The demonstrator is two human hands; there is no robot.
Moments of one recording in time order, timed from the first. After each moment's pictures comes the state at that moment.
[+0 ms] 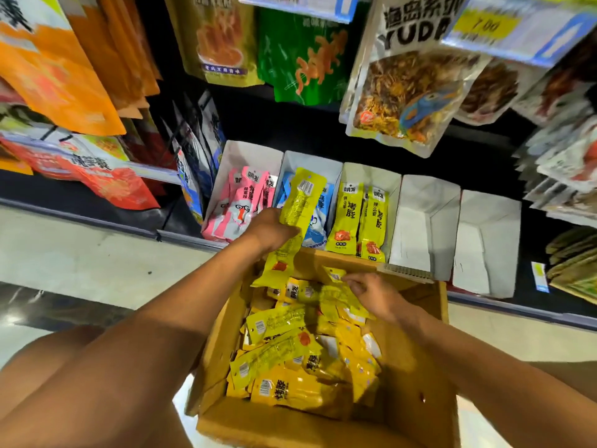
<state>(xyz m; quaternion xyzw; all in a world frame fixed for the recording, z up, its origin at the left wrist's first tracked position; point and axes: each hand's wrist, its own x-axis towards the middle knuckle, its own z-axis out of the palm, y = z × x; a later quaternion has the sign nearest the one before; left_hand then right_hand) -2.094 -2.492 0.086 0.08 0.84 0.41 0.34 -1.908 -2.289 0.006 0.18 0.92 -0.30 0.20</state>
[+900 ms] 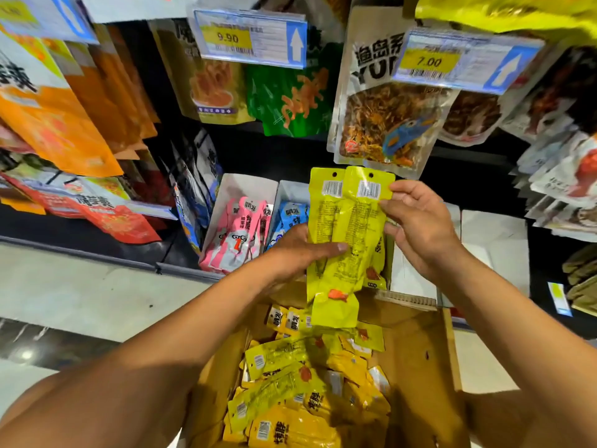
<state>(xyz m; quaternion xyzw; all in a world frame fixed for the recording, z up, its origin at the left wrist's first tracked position) -2.057 -2.443 0.147 0.12 0.70 0.56 0.43 -1.982 -2.253 0.178 0.26 0.60 -0.74 -0.16</state>
